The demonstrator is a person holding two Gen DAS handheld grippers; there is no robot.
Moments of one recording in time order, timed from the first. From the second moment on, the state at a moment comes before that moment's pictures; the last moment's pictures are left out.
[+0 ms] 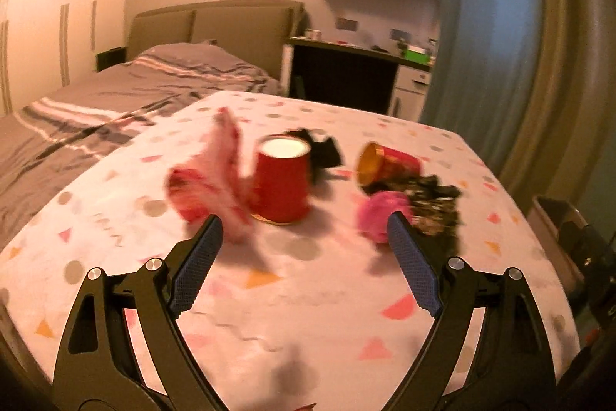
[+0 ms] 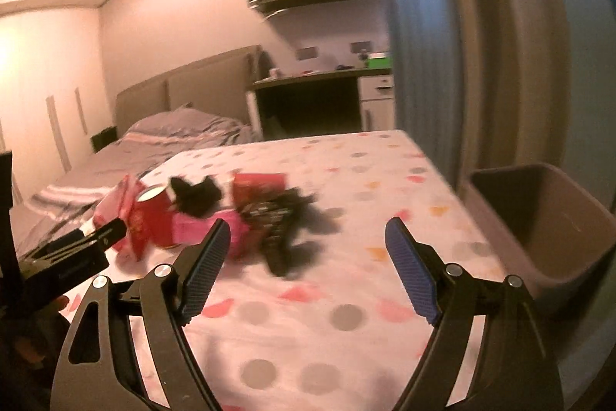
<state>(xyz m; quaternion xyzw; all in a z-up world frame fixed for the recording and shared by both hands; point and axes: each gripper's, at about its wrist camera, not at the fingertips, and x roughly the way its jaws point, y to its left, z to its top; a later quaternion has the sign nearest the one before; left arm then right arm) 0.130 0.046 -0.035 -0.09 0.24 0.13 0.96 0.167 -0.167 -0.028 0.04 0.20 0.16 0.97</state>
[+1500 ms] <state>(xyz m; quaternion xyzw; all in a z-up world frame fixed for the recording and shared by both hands) 0.176 0.163 -0.061 -0.16 0.29 0.14 0.93 0.231 -0.033 -0.066 -0.06 0.30 0.23 0.92</state>
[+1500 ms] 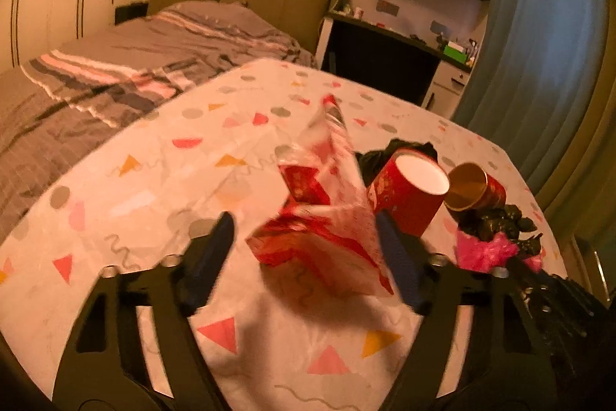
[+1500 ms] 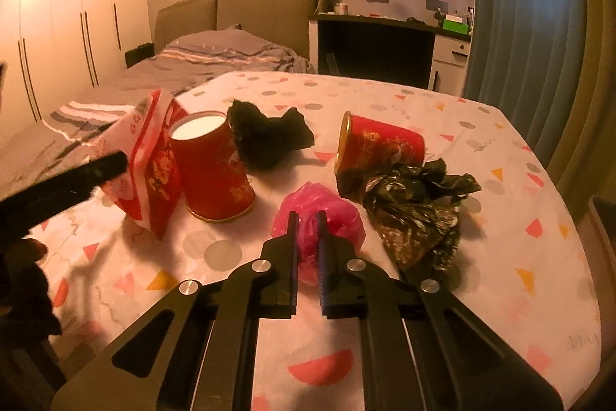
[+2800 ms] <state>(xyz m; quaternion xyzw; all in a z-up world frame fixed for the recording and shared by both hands) 0.090 0.092 -0.005 -0.14 0.21 0.08 0.96 0.137 -0.144 -0.012 0.02 0.21 0.20 0.96</state>
